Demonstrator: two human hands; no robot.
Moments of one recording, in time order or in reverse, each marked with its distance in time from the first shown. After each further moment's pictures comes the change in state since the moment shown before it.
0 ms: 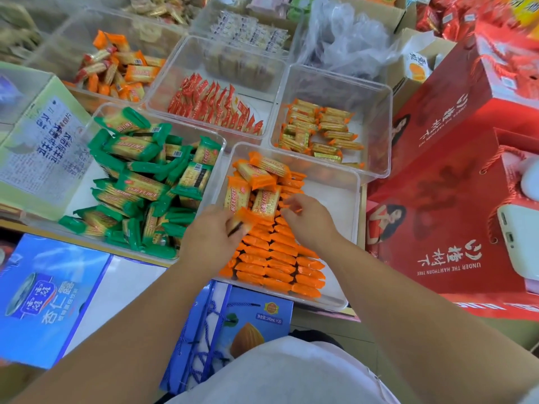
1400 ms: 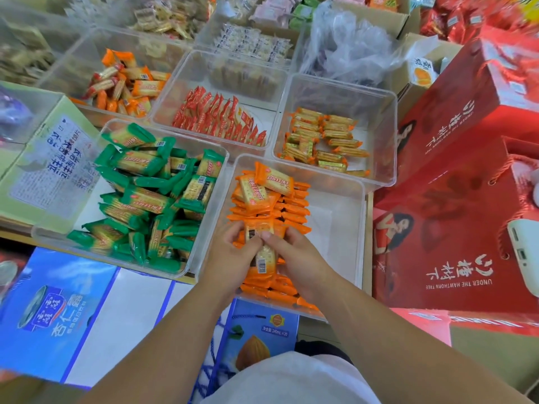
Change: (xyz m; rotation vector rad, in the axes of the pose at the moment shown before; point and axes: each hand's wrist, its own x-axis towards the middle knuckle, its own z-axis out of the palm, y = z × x) left_hand -0.018 0.043 0.004 -0.977 -0.056 -0.340; right_hand -0.051 -0.025 0.020 0.963 -0.331 0.258
